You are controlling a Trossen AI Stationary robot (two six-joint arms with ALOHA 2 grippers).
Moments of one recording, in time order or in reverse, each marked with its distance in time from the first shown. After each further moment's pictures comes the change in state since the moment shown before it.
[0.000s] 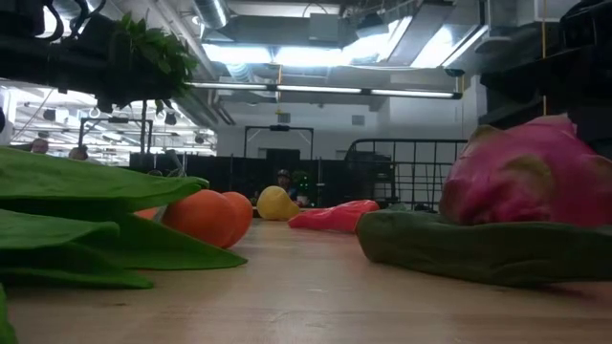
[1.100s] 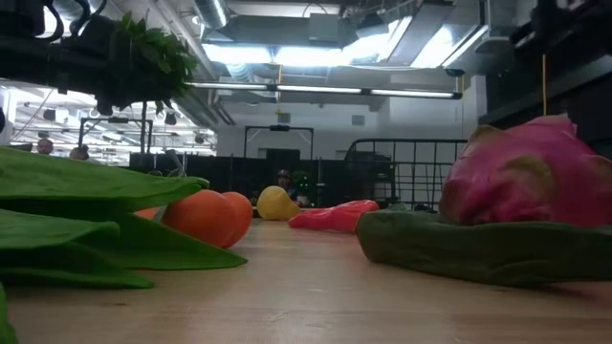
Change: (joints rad) left arm 0.000 0.000 0.000 -0.004 0.000 -0.065; right arm 0.083 0.175 0.123 0.353 -0.258 0.746
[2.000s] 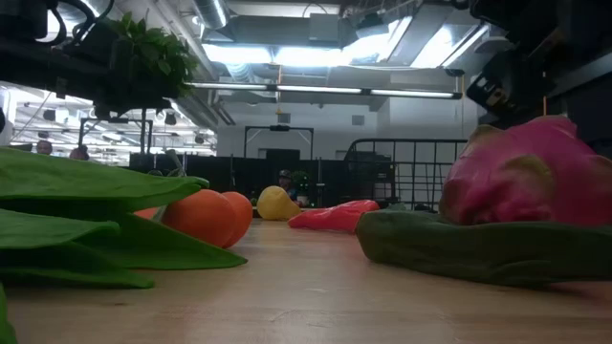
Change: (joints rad) left arm 0.000 0.000 0.001 -0.063 -0.014 -0.007; right arm 0.206 0.998 0.534 -0.623 -0.046 -0.080
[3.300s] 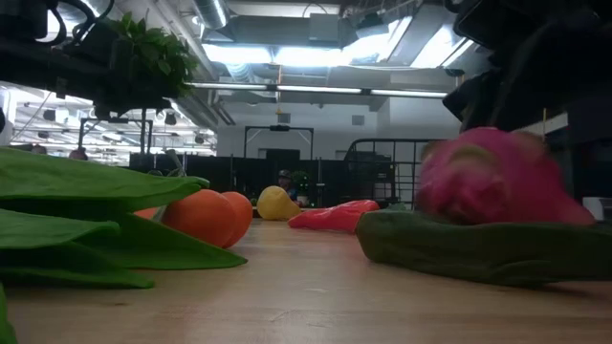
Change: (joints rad) left arm 0.000 0.000 0.000 0.001 0.002 -0.007; right arm 0.113 0.204 0.000 0.154 0.413 -0.105
